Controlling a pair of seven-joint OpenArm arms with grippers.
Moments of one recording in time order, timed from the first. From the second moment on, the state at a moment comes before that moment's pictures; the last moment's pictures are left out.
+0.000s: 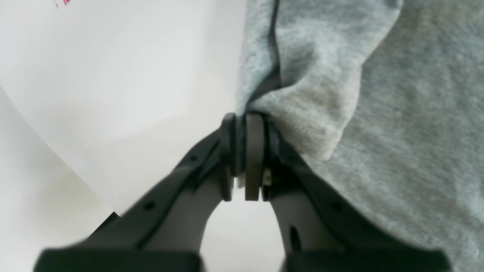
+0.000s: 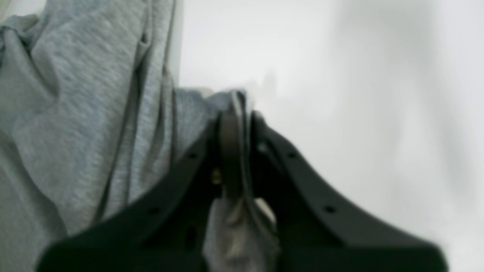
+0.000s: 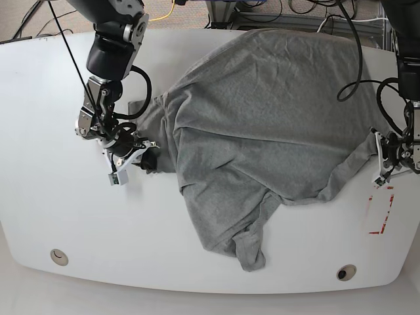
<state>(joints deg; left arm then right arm) -22.1 -38.4 6.2 60.2 -10.4 -42.0 56.1 14.5 3.6 23.7 59.8 14.3 40.4 -38.9</state>
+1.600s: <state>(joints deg) -21.0 -37.9 6.5 60.1 -10.0 -42.0 54.3 -16.9 6.6 41.9 93.2 13.9 40.5 -45.9</state>
